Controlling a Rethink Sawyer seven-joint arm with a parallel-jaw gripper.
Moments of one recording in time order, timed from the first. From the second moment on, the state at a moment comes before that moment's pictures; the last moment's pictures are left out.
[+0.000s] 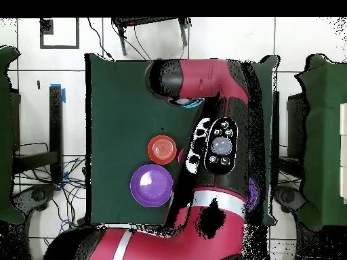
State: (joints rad) arm -0.12 -0.46 -0.14 1.02 -0.22 0.85 1.76
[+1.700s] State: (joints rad) arm -0.11 -0.46 -0.08 1.11 -0.22 0.71 1.76
